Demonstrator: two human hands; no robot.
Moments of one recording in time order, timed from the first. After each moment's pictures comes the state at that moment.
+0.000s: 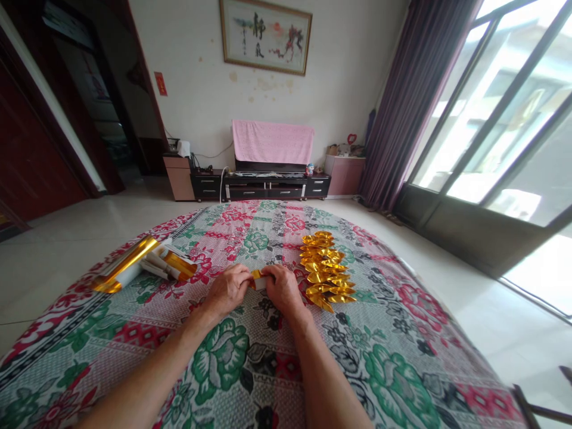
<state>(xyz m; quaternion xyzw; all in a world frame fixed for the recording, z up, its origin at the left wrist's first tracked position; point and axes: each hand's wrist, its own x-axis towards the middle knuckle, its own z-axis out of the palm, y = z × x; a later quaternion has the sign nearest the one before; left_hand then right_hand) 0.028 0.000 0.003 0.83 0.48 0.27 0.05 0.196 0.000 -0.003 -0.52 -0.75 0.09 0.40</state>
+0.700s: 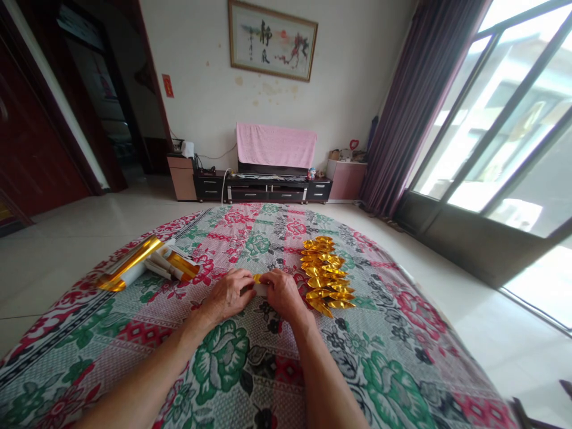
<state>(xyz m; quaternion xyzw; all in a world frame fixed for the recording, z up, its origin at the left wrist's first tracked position) 0.026 -0.006 0.007 0.86 0.43 0.28 0.05 0.200 -0.004 0.006 -0.48 -0.81 0.10 0.33</state>
